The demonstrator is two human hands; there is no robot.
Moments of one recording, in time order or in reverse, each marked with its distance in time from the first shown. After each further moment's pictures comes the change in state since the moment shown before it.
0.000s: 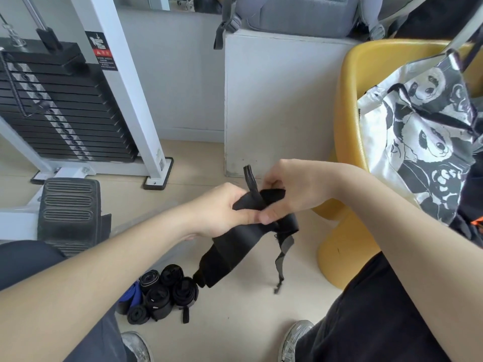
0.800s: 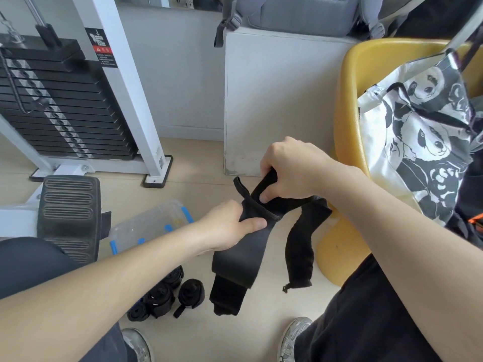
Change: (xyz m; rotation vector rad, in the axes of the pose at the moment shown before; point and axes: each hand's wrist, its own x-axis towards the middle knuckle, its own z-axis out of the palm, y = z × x) left_hand 0.005 -0.018 0.036 0.238 0.174 -0.257; right_hand 0.019 -0.003 0.004 -0.397 0.397 -0.017
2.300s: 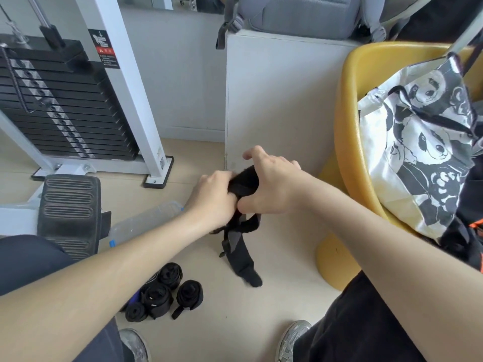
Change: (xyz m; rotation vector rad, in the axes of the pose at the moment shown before) left_hand -0.004 0.024 -0.034 0.026 0.349 0.091; right_hand -0.006 -0.040 0.009 0.386 -0.097 0.245
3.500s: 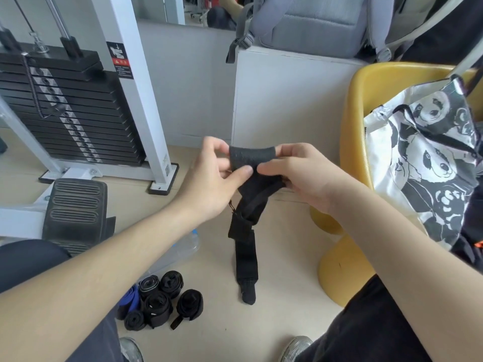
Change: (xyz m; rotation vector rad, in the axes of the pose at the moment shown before) left_hand 0.003 0.007 -0.036 -0.550 0.179 0.071; right_hand -0.002 0.011 -0.033 1.020 0.080 0.124
